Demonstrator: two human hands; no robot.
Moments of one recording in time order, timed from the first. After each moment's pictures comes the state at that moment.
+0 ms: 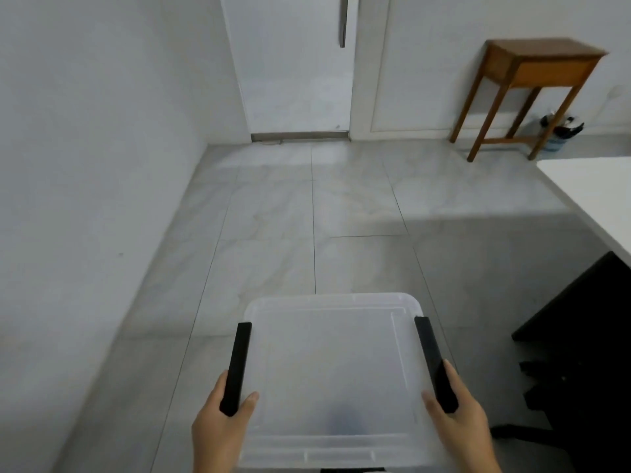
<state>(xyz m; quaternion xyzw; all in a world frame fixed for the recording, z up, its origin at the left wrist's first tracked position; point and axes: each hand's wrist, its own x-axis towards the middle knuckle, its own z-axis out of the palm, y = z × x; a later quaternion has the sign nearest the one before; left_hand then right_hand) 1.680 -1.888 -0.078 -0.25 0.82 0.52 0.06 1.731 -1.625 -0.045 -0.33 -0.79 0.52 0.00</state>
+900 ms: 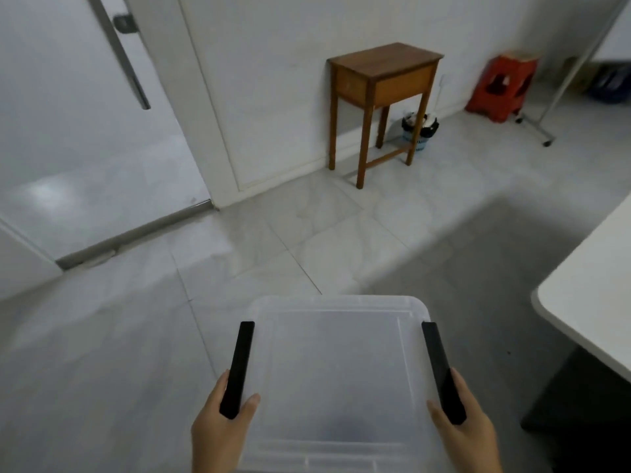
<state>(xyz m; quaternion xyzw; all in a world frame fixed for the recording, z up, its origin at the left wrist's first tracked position) 0.926 -1.515 -0.066 -0.02 0.85 0.50 0.19 1.113 -1.325 -0.044 -0.55 -0.64 0.51 0.16</state>
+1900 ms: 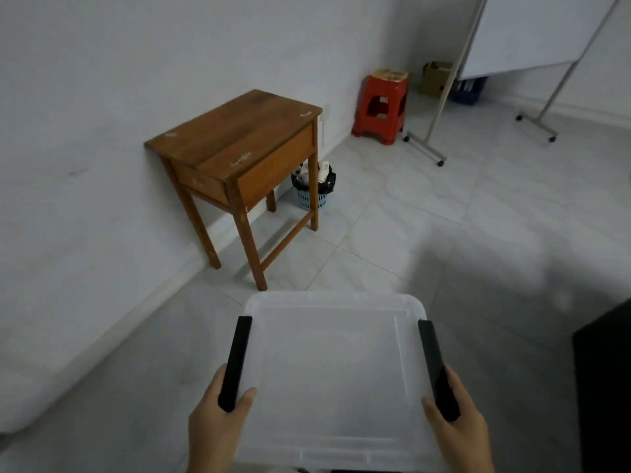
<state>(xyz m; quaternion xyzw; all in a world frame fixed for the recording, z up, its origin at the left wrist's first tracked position) 0.491 -0.739 -0.065 0.18 0.84 0.43 0.28 0.741 -0.644 -0.028 -0.67 -0.51 0.46 0.28</state>
